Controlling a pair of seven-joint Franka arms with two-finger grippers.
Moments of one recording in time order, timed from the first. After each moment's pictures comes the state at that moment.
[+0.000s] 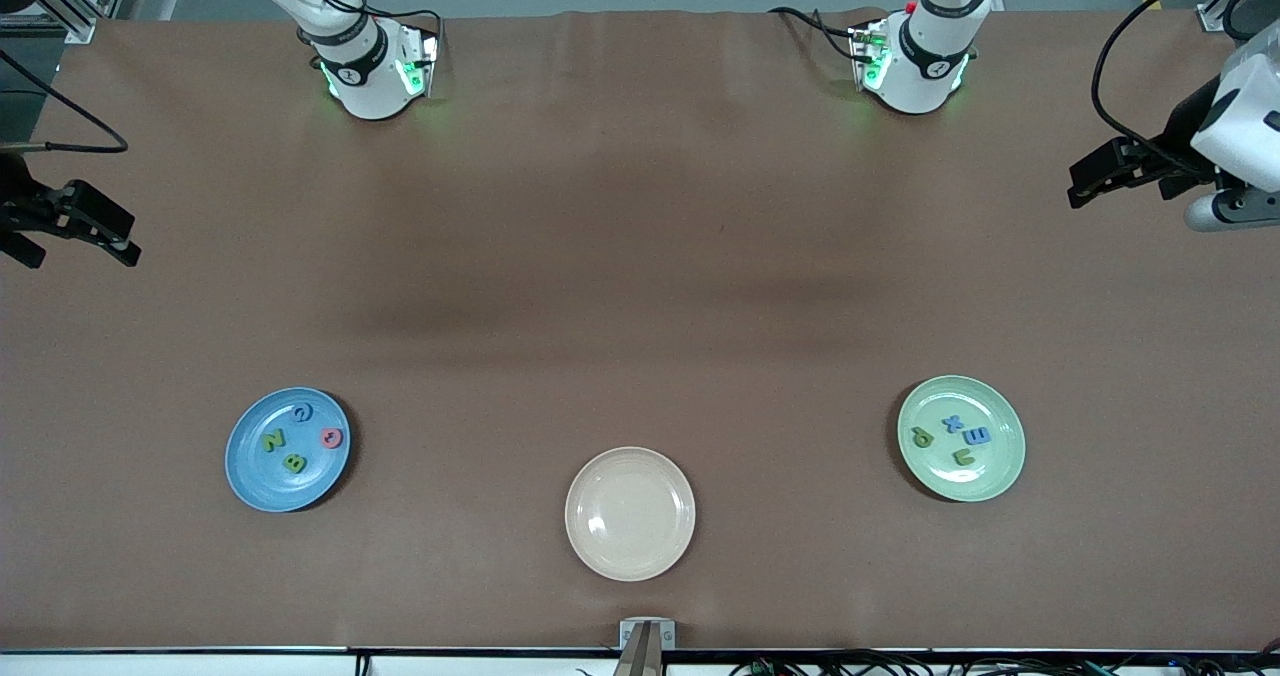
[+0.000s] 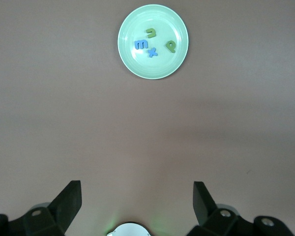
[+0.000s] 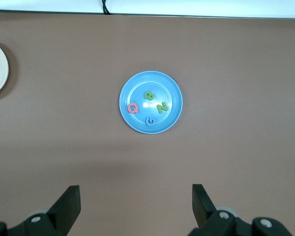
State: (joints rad) left arm 0.04 -0.03 -0.13 -1.57 0.01 1.46 -0.17; right arm -0.03 -0.01 0.00 -1.59 -0.02 1.72 -0.04
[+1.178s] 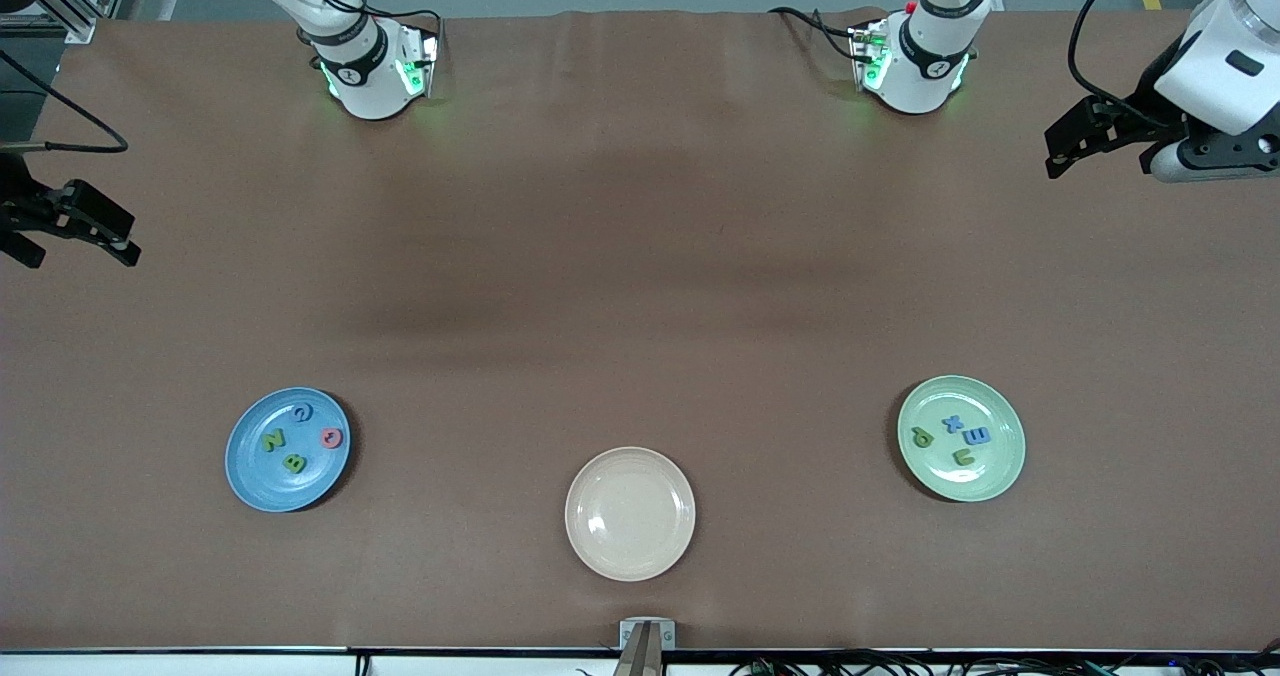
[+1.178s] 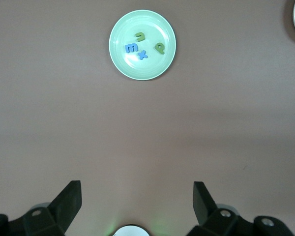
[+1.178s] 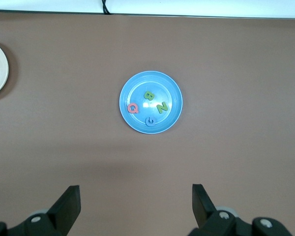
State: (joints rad) left arm 0.00 -0.10 -0.15 -1.62 0.01 1.48 -0.17; right arm -0.03 -0.01 0.00 -1.59 -0.02 1.72 -0.04
